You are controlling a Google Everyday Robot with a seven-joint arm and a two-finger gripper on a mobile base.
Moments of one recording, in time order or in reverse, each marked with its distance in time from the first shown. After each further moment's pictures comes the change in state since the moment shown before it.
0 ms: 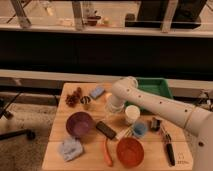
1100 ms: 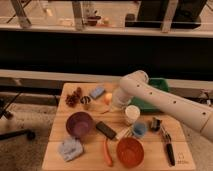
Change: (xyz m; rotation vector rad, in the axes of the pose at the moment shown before) arm 0.015 -0.005 -0.065 0.098 0.001 0.052
